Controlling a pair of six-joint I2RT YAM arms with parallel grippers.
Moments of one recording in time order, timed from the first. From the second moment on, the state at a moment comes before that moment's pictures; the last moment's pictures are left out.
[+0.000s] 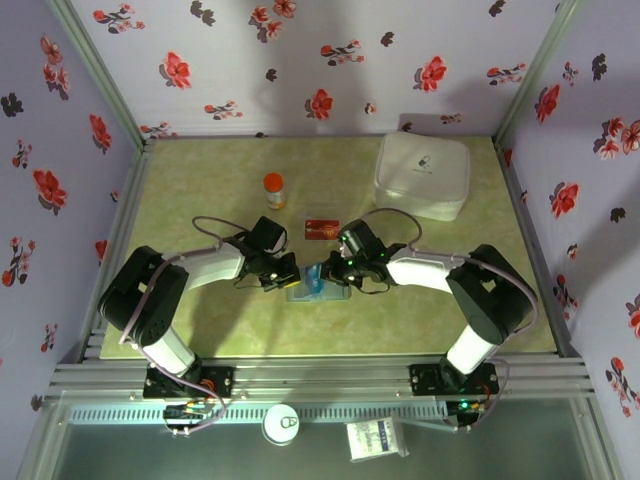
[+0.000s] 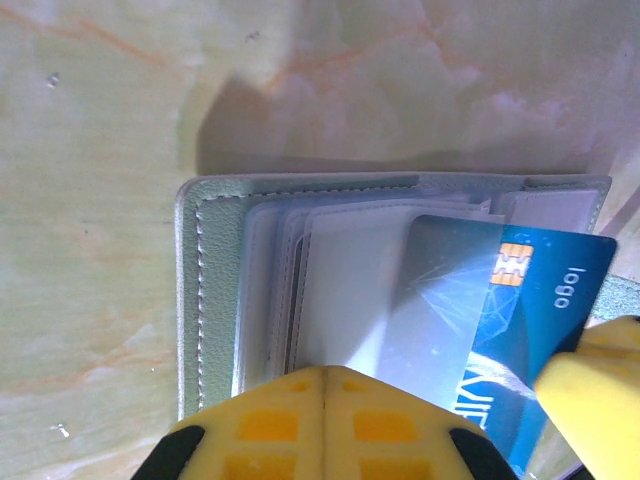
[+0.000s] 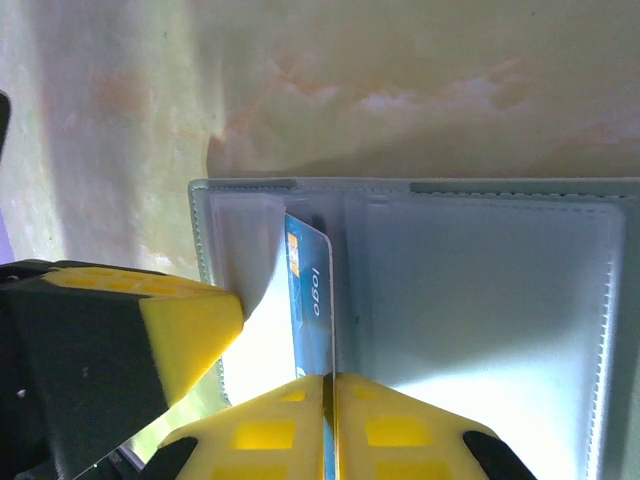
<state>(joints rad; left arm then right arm) -0.64 1.64 0.81 -0.30 0.38 -0.86 0.73 1.63 0.80 -0.08 -0.40 0.93</state>
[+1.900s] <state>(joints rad) -0.59 1.31 0.78 -0.50 0.25 -0.85 0.61 1.88 1.71 -1.05 -0.18 -0.74</state>
